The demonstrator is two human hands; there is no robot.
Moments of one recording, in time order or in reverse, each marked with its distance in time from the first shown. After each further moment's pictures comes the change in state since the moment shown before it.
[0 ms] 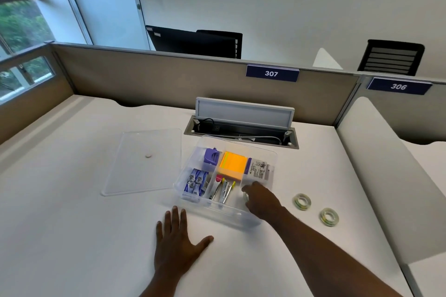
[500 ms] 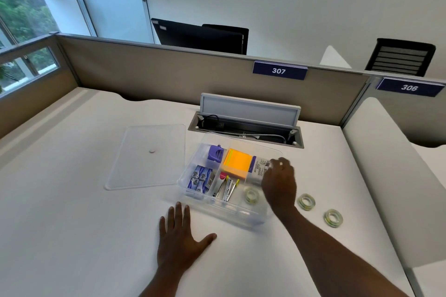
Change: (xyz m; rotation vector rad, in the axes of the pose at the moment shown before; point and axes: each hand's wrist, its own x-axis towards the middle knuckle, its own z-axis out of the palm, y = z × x) left_hand 0.005 -0.002 0.001 0.003 0.003 0.014; right_hand 0.010 0.004 -0.028 0.094 0.720 0.231
